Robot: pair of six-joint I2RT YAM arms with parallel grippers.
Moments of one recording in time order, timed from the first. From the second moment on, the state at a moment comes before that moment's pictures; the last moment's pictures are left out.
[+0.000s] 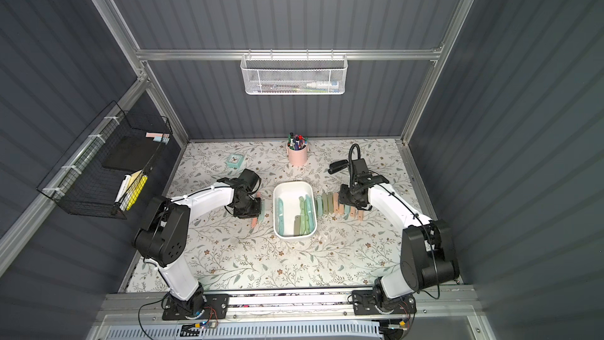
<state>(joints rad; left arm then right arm) -0.40 1.79 1.13 -0.72 0.06 -0.50 0.25 1.50 1.04 -0.68 -0.08 0.41</state>
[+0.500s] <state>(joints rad) -0.40 1.77 1.13 -0.73 0.03 -0.50 0.26 1.50 1.04 -0.68 -0.08 0.41</state>
